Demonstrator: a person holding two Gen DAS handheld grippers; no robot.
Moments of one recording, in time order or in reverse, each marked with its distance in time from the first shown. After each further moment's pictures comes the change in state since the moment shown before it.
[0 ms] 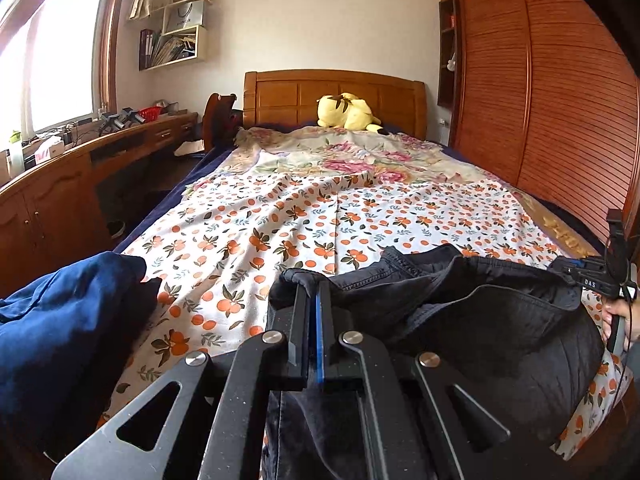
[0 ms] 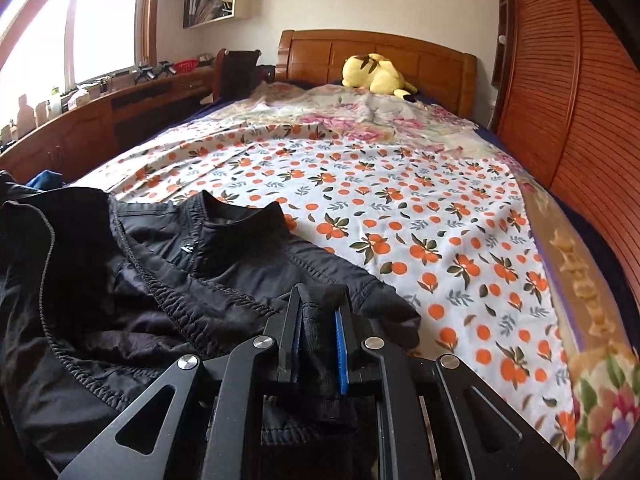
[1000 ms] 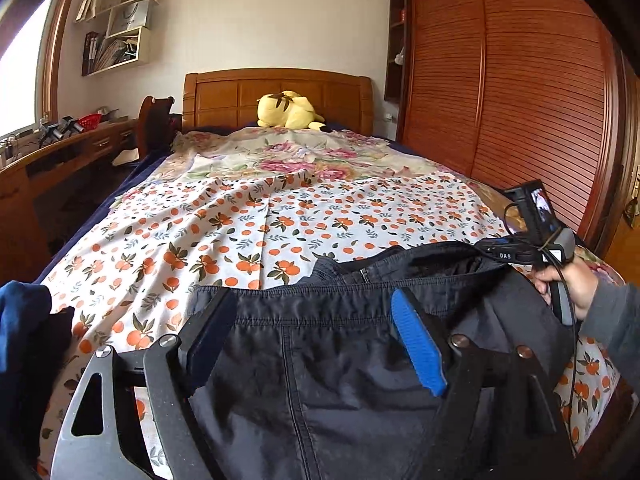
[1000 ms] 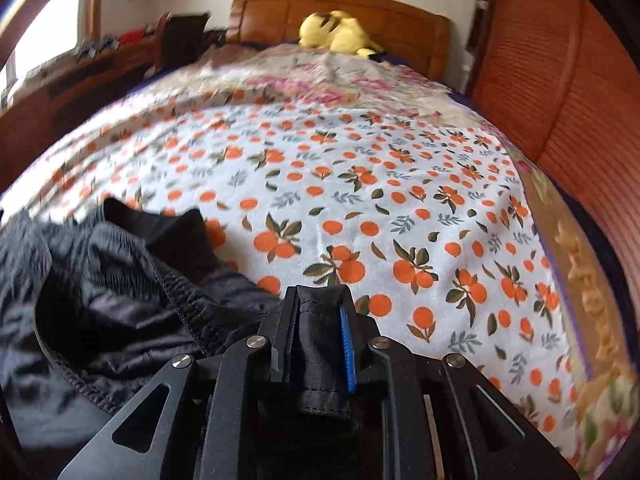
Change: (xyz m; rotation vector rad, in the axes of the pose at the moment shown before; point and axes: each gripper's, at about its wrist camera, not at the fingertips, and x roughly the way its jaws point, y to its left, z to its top) left arm 0.062 -0.054 0.006 0.059 -0.012 -0.201; right arm 0.112 0.000 0.054 0.025 0.160 -0.141
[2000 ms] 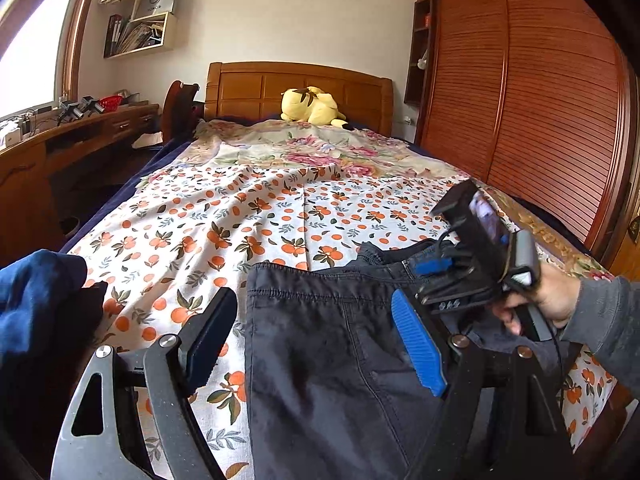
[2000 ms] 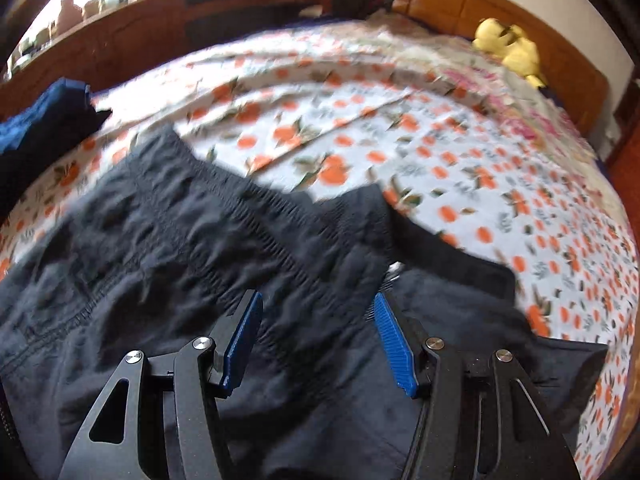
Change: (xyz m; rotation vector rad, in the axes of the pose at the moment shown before) left arm -0.024 0.062 -0.016 -0.067 0.011 0.034; right arm 0.002 0.215 0.039 -0.376 0.129 0.317
